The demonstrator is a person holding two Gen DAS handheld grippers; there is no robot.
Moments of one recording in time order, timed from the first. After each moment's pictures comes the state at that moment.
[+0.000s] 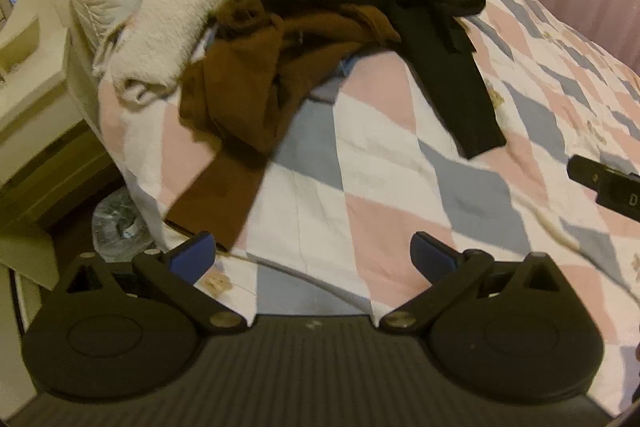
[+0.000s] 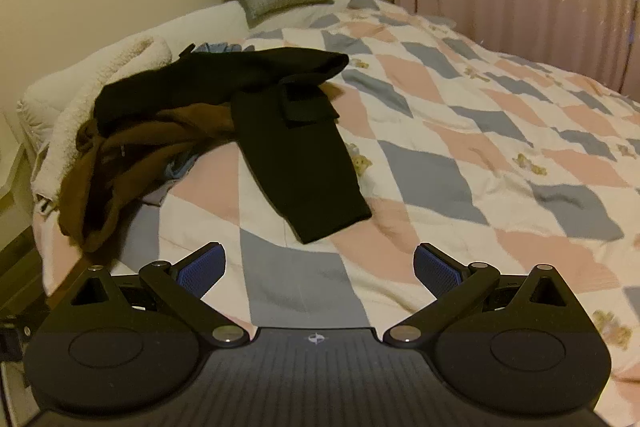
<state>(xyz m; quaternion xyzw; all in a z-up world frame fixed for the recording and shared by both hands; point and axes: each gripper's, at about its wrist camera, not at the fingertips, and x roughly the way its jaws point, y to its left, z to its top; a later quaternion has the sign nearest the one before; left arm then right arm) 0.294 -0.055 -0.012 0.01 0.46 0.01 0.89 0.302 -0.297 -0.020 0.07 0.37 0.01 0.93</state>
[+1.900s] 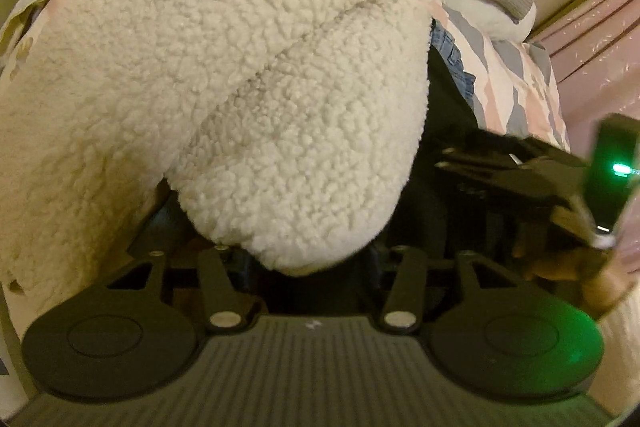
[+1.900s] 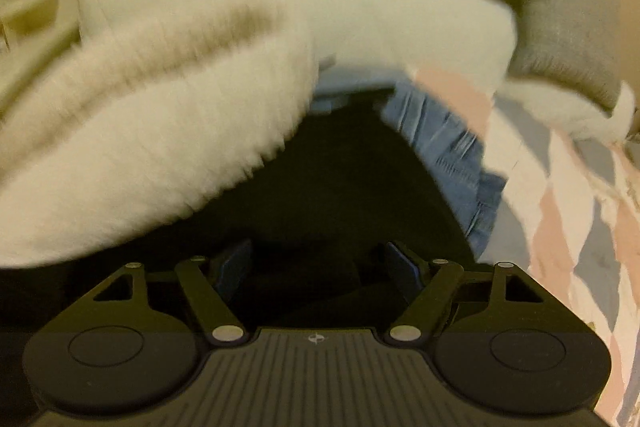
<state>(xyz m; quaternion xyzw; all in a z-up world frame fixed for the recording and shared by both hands) 0.695 0.080 -0.034 -0.26 0.51 0.02 0.82 0.814 -0.080 -0.063 -0.19 0.41 0.29 0.84</state>
